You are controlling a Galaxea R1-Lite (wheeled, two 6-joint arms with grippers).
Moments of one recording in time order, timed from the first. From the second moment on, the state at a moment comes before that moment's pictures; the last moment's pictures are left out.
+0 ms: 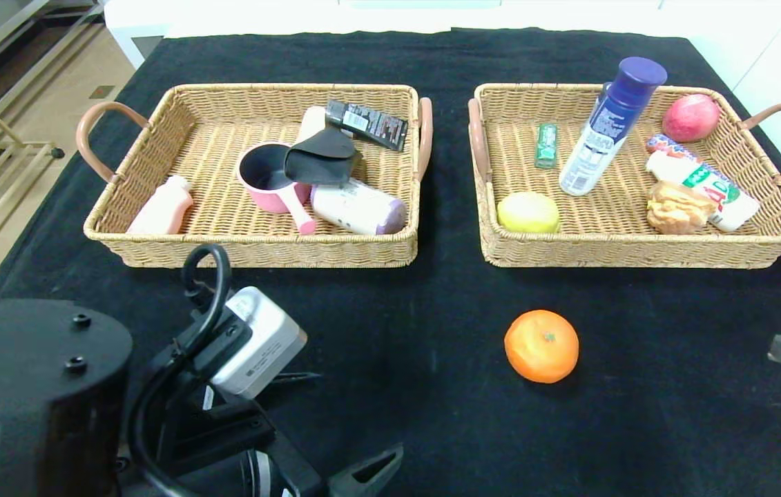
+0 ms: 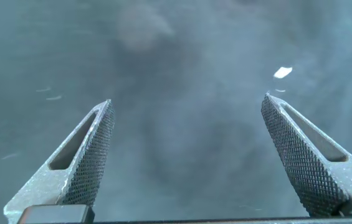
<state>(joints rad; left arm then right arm) -0.92 1.32 -0.68 -0.19 0.18 -0.09 0.17 0.96 -0.81 0.10 0.49 0.00</state>
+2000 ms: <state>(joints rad) -0.86 1.11 -0.68 -0.18 0.15 -0.04 0.79 1.81 -1.53 0.66 -0.46 0.68</state>
